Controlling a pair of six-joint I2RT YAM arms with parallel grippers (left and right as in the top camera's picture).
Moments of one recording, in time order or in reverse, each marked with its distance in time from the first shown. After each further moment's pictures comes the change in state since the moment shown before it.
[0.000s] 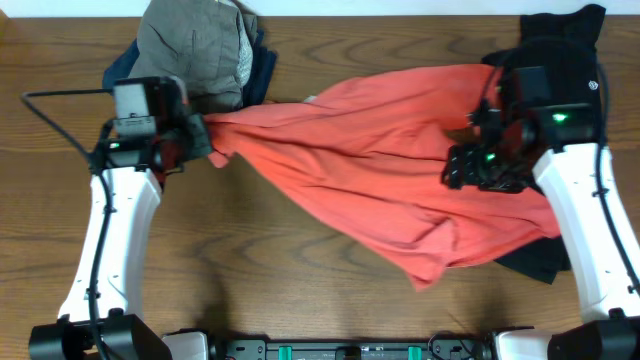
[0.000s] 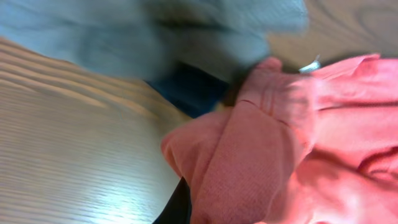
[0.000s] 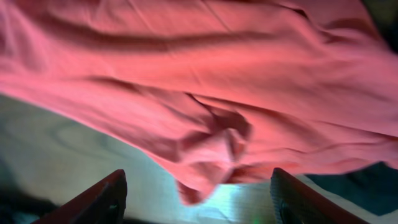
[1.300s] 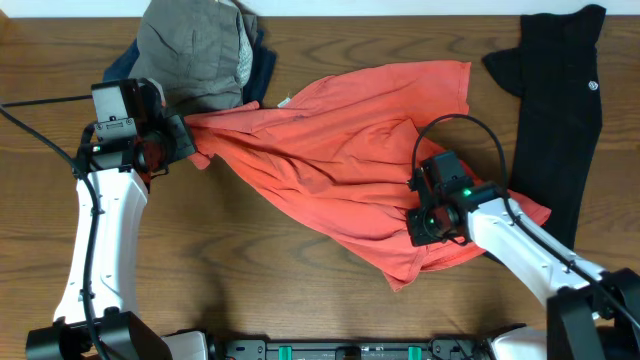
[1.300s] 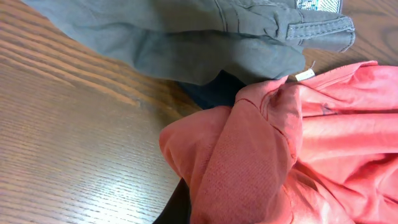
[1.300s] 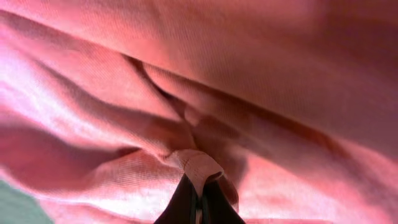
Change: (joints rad) left arm 0.068 -0.003 0.000 -0.016 -0.004 0.000; right arm 0.223 -0.020 -0.608 0.615 0.055 0.025
